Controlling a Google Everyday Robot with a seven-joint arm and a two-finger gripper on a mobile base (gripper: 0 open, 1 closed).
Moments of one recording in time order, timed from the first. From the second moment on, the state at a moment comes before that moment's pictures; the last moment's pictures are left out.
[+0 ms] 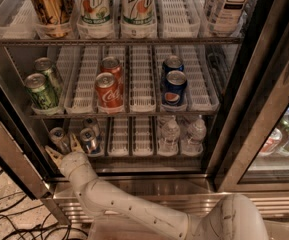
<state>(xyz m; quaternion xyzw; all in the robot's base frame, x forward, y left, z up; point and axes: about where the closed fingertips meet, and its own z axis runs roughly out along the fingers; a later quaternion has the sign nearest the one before) 0.638 0.276 0.604 -0.24 0.64 0.20 0.71</state>
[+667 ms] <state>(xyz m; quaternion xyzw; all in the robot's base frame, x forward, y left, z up) 0.658 0.292 0.605 -0.24 0.64 0.20 0.70</state>
